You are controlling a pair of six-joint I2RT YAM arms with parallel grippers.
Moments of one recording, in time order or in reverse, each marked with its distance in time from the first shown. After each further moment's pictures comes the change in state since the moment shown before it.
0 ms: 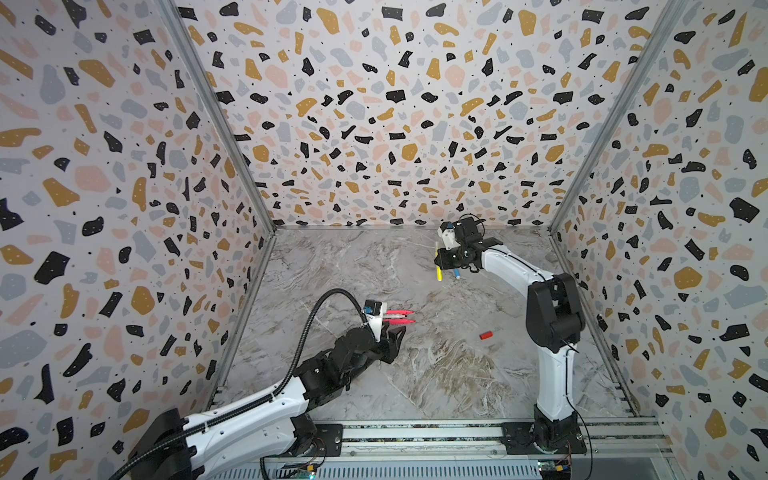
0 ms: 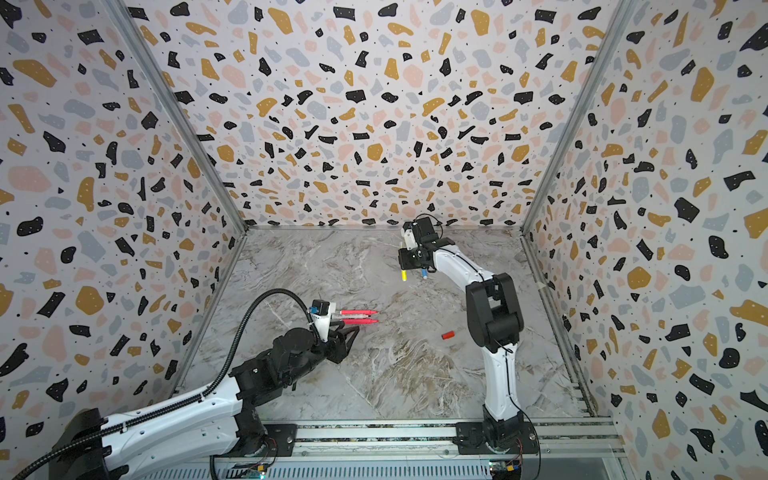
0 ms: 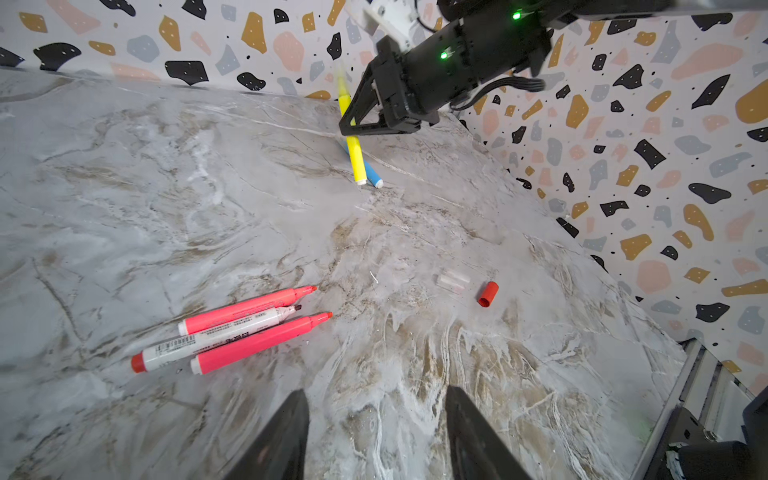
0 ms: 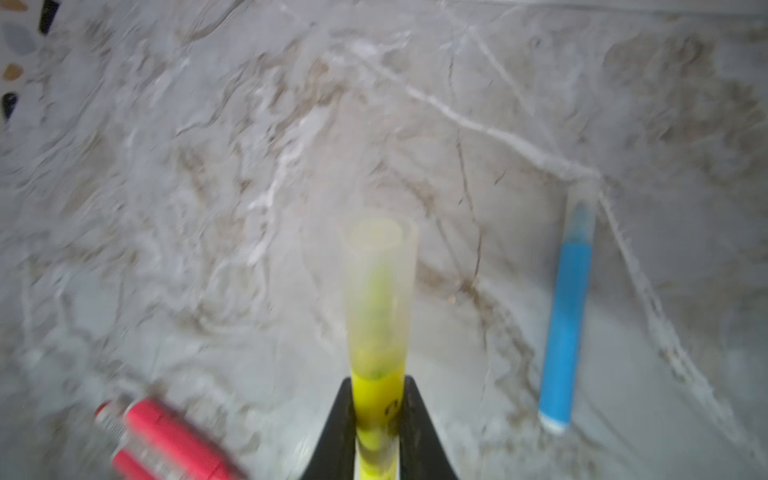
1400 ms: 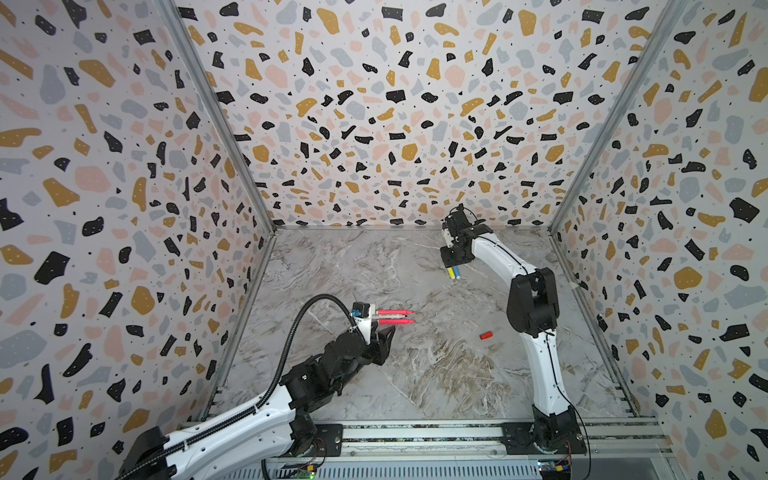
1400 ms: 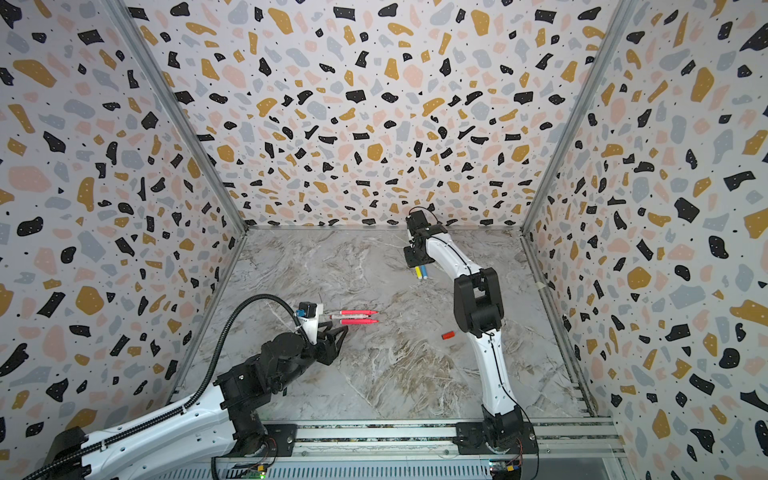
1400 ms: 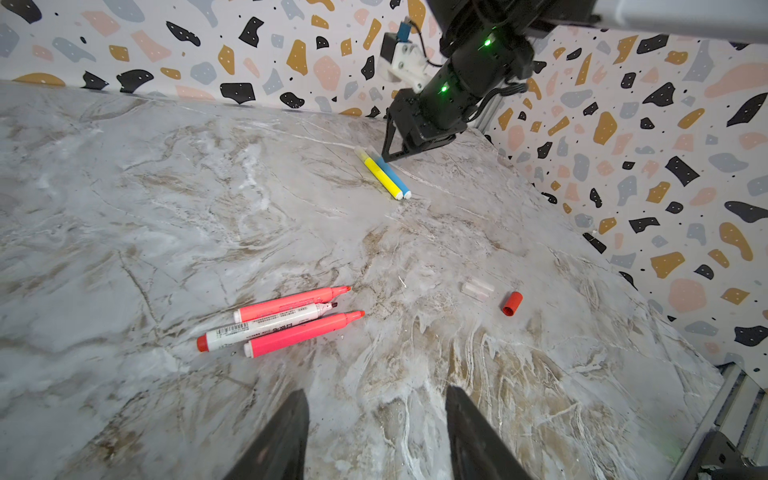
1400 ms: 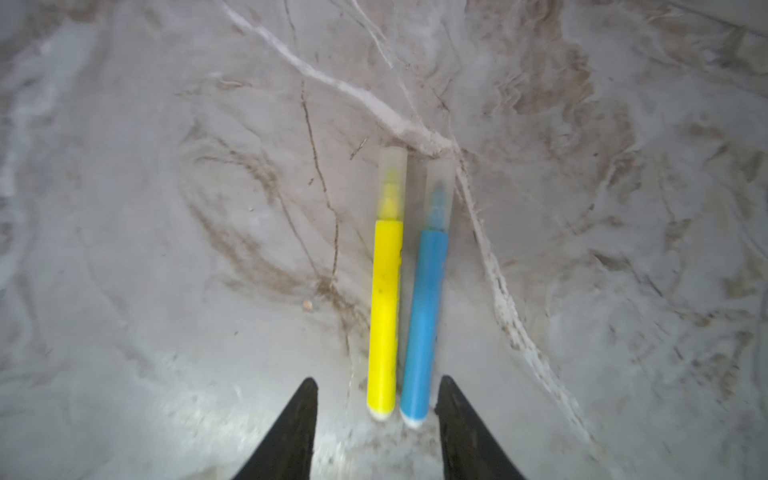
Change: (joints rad) left arm 0.000 -0.121 -0.011 -0.117 -0.088 -0.004; right arm 0.002 0.084 0.219 -0.286 0.281 -0.082
